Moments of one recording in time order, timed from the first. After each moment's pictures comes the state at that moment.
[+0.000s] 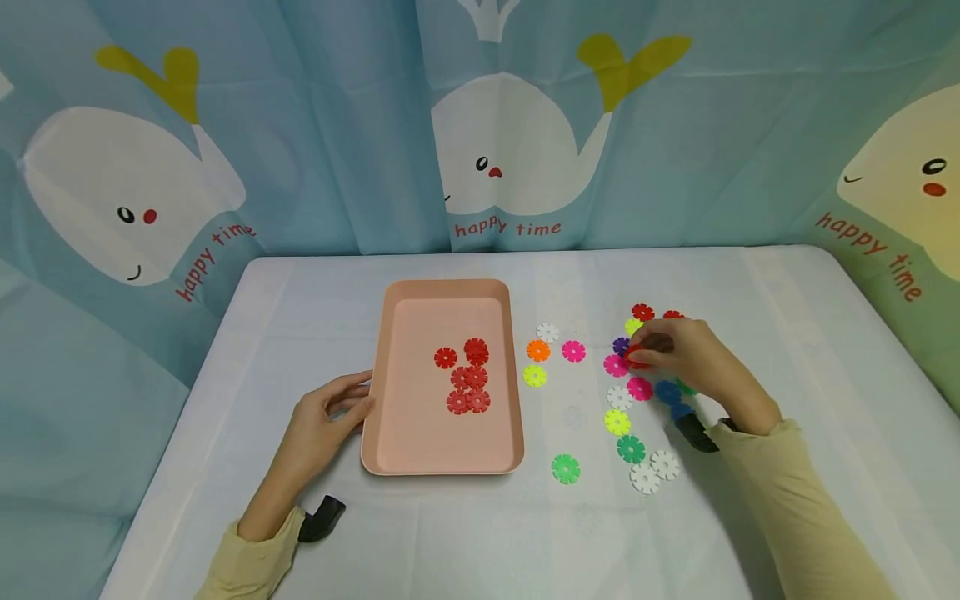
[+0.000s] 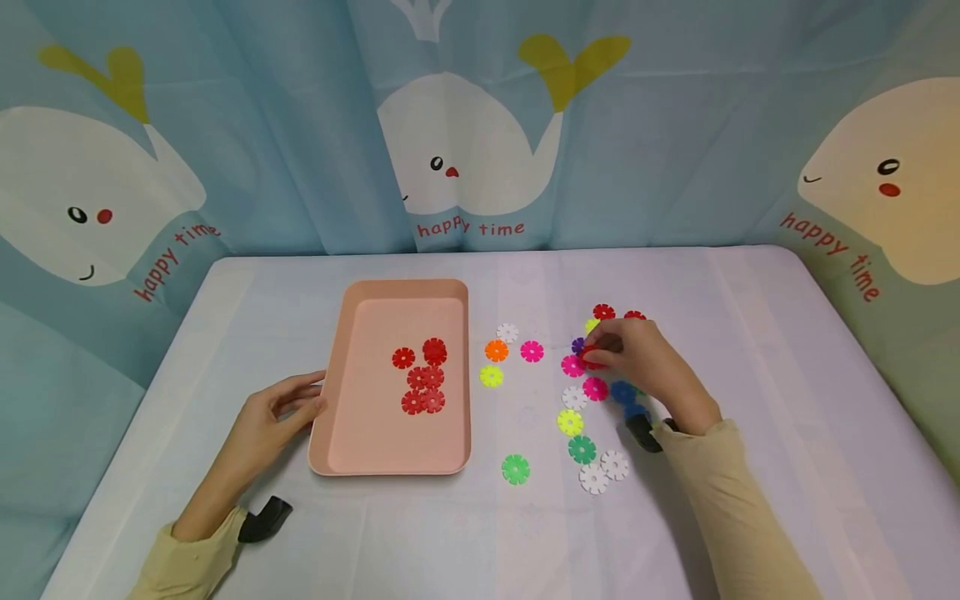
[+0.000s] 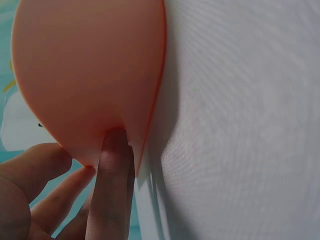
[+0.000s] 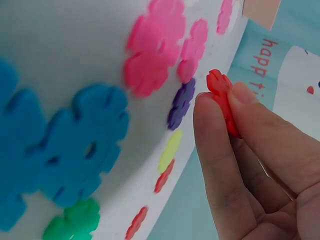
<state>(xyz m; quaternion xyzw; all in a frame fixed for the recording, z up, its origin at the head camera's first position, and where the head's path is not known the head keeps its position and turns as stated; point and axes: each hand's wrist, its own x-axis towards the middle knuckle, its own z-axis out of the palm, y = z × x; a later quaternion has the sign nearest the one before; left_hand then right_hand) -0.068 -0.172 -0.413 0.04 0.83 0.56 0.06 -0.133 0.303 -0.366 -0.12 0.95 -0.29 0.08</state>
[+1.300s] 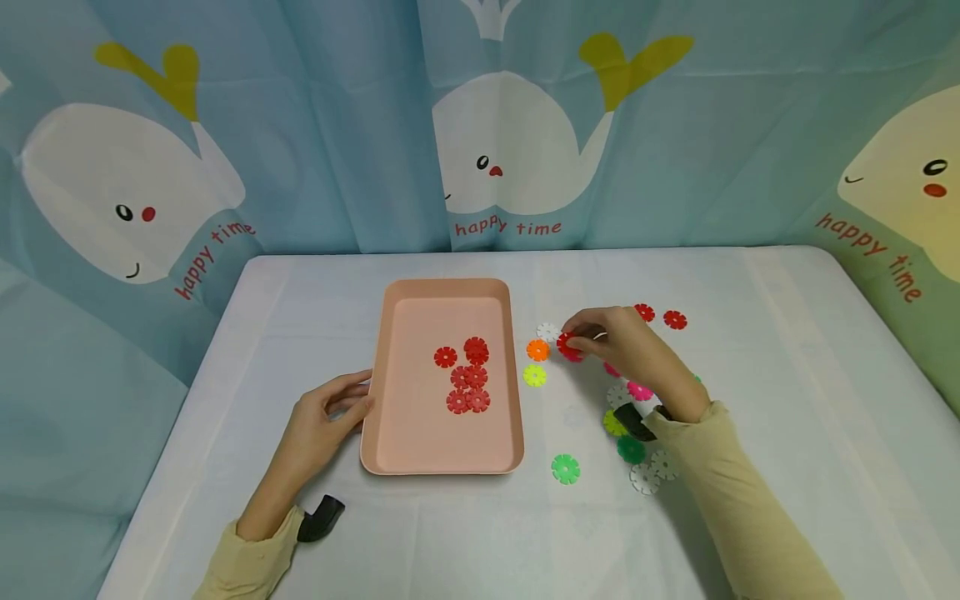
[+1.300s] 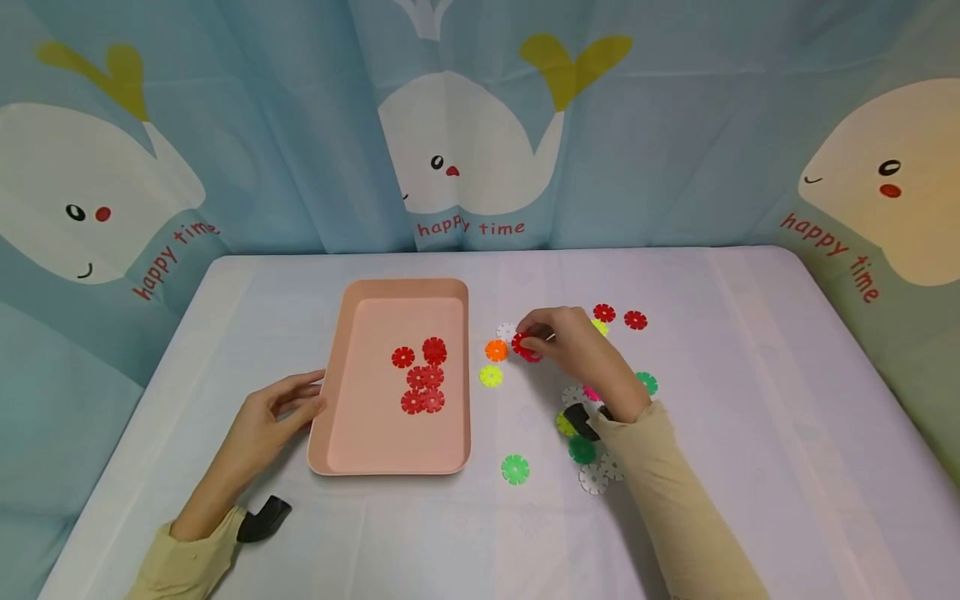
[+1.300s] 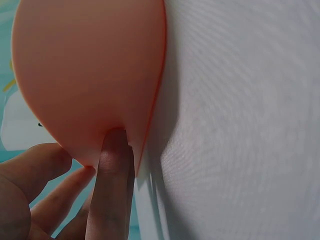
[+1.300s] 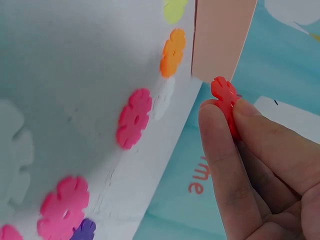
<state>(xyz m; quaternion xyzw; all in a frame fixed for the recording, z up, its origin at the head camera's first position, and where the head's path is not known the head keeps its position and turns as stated) -0.069 -0.173 -0.415 0.04 0.83 0.56 0.06 -0.148 0.230 -0.359 -0.19 0.92 -0.33 0.07</state>
